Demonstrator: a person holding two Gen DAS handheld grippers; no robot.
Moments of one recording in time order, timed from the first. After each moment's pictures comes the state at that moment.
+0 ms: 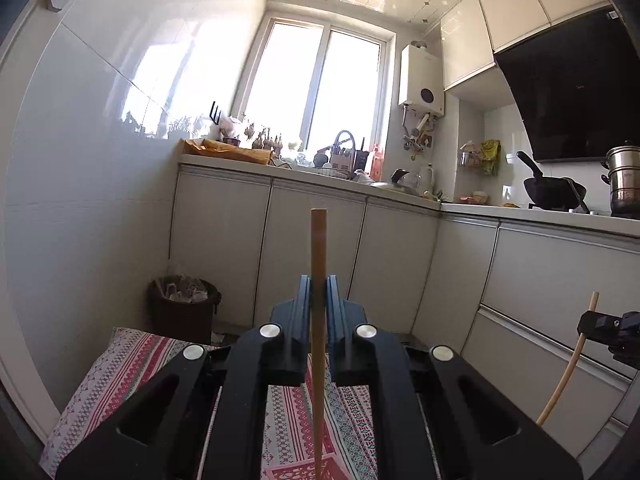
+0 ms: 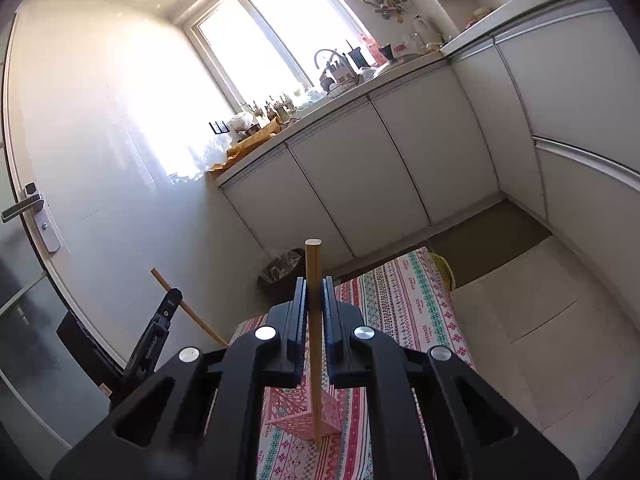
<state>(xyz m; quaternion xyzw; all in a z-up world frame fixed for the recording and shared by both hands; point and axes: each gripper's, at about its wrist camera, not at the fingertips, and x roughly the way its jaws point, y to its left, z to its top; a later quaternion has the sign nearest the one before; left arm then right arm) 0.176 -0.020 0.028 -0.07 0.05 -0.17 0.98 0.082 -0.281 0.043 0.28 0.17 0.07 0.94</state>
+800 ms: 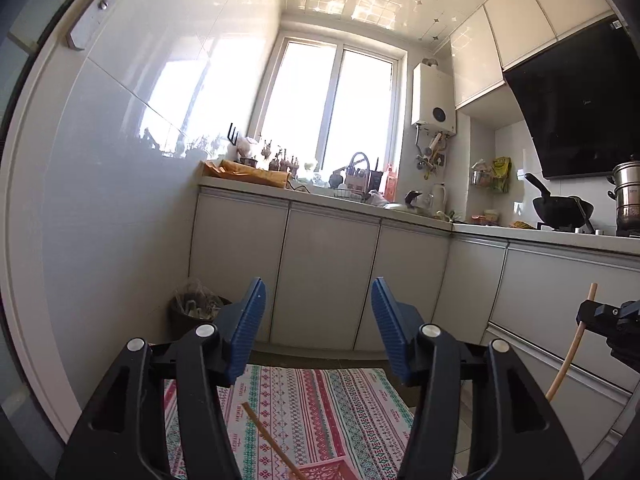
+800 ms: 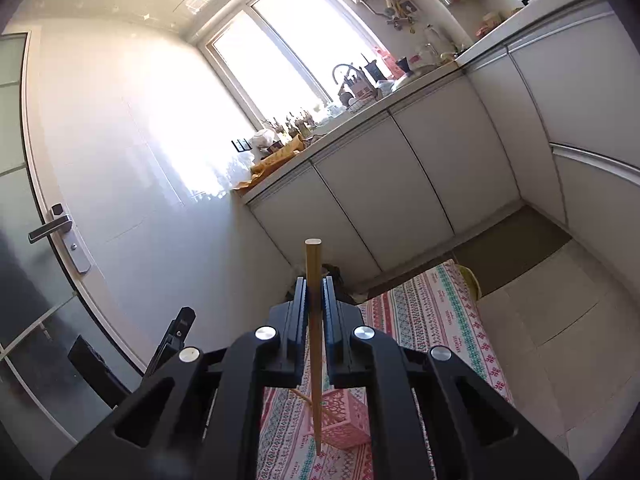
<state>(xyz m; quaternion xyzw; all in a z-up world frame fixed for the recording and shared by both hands) 0.141 0.006 0.060 -0.07 0.02 -0.13 0.99 0.071 -0.266 0.080 0.31 0.13 0.11 0.94</state>
